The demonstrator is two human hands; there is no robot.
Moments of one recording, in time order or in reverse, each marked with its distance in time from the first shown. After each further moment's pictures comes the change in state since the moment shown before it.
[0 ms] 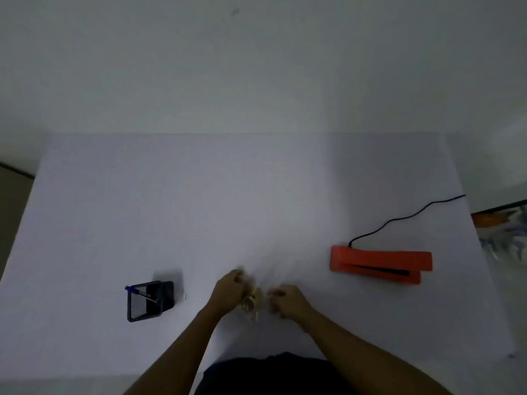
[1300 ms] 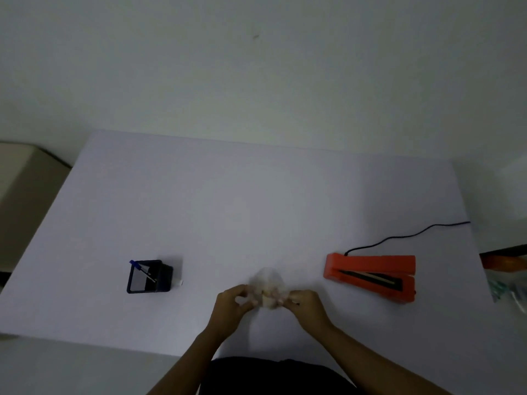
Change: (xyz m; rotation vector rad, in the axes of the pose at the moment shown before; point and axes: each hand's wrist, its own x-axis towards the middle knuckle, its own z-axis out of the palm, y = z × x) left_hand -0.065 -0.008 0.054 -0.156 0.249 0.336; right_hand -0.026 0.041 -0.059 -0.223 0.079 -0.620
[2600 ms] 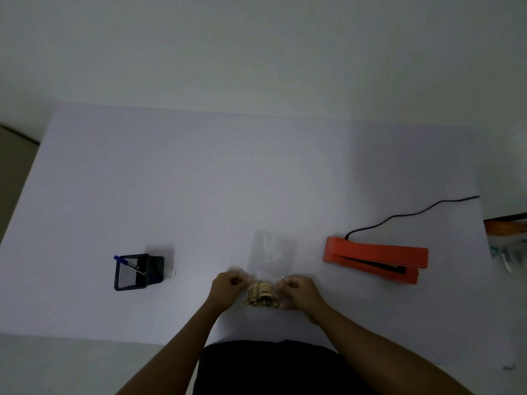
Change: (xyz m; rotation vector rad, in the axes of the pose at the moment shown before) left_hand 0.044 -0.025 0.006 0.022 -0.162 -0.357; right_hand 0.021 0.020 0.014 0.535 -0.014 0.621
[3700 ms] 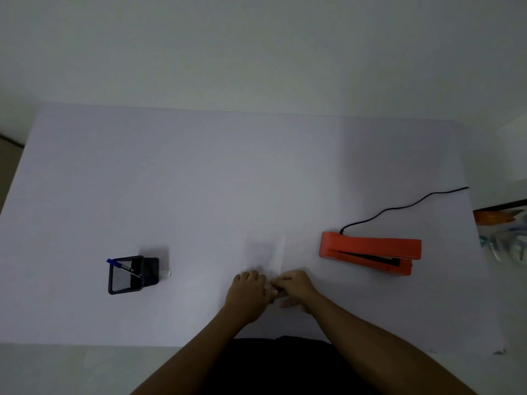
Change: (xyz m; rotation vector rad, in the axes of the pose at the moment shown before) left_hand -0.028 0.046 0.038 0.940 -0.128 0.336; right_hand 0.004 -0.014 0.006 -0.109 0.030 0.150
